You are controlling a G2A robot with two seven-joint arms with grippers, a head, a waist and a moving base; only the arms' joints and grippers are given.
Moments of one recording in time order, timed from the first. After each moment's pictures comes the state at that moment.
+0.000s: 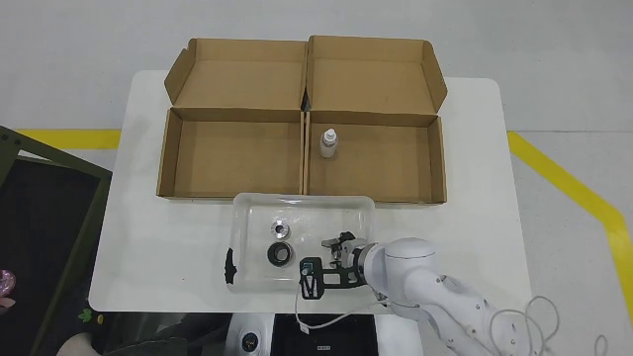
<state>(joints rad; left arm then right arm) -0.33 -0.16 -0.45 -1.44 1.96 -0.37 0.19 -1.20 -1.11 0.75 -2.04 -1.51 -0.79 1.03</state>
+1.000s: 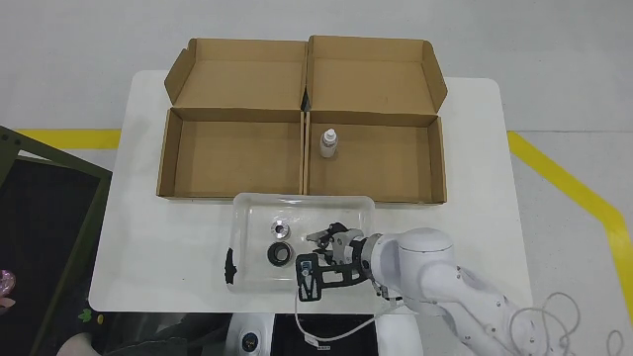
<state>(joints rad) -0.33 -0.16 -0.45 -1.44 1.96 -0.37 0.19 -1.17 -1.08 0.82 -2.12 -1.49 -0.82 0.80</state>
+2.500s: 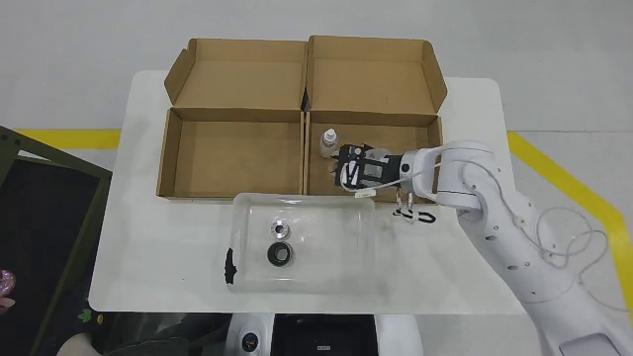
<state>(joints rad) -0.33 -0.16 -0.45 -1.44 1.96 -0.37 0.19 -0.87 -1.10 0.98 -1.70 -1.13 -0.82 0.63</state>
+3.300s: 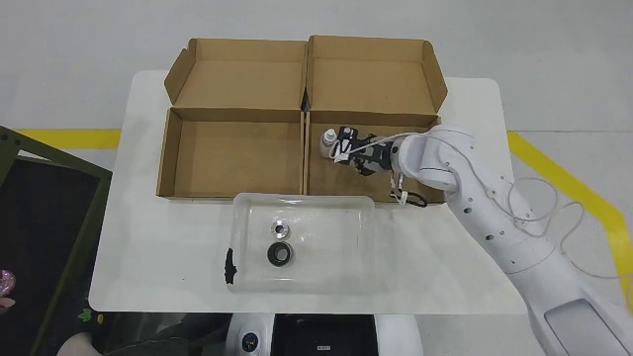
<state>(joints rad) -0.33 -0.16 -0.45 -1.44 1.96 -0.37 0.19 -0.73 -1.14 0.85 -1.47 -1.17 -0.70 0.74</state>
